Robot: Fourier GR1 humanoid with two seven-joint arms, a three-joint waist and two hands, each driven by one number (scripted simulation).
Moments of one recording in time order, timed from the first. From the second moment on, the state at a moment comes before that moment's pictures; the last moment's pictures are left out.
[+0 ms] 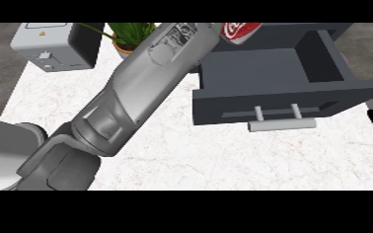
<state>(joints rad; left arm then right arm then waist) -1.46 0.00 -0.33 -0.57 0.31 0.56 0.14 0.22 -0.03 -0.27 -2.18 -0.10 0.21 0.14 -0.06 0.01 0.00</state>
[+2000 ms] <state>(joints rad) -1.41 0.00 -0.63 -0.36 0.55 0.77 -0.07 0.10 -0.06 -0.24 -2.14 -0.06 0.20 0.14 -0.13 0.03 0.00</state>
